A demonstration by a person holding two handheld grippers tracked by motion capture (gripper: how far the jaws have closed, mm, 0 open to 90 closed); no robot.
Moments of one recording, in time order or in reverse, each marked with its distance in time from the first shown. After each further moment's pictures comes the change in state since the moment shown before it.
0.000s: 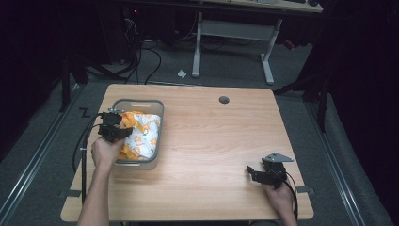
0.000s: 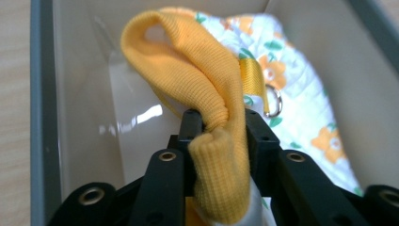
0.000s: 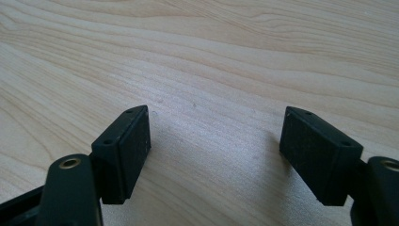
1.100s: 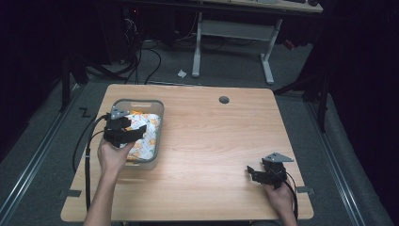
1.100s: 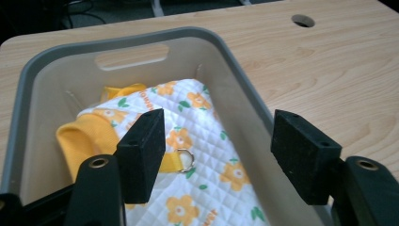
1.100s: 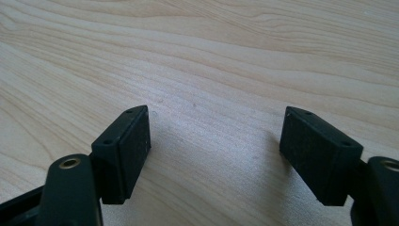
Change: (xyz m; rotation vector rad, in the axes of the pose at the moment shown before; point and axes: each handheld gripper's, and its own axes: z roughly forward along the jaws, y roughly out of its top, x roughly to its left) left arm -0.053 -0.003 -0.051 -0.282 -0.085 0.059; right arm 0.000 0.000 0.000 0.000 0.000 -0.001
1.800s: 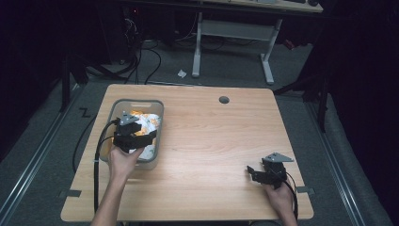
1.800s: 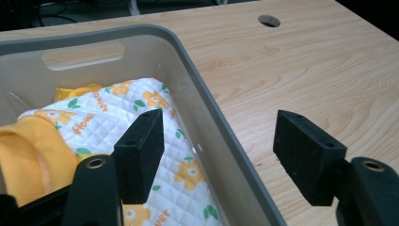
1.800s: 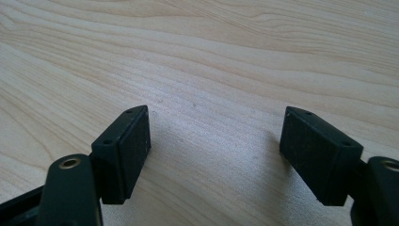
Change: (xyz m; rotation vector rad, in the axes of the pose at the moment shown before) left arm -0.025 -0.006 0.003 -0.013 -0.073 0.003; right arm 0.000 0.000 0.000 0.000 0.000 0.000
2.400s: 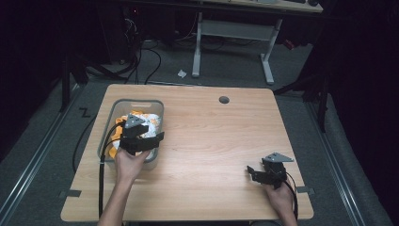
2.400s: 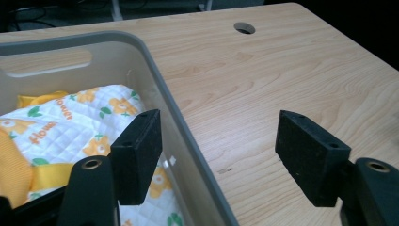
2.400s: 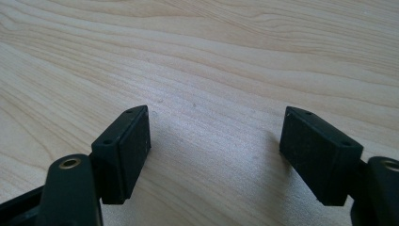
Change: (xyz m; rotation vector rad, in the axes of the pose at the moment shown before) left arm -0.020 0.000 0.003 -0.029 -0.059 0.005; right arm 0.000 0.000 0.000 0.000 0.000 0.000
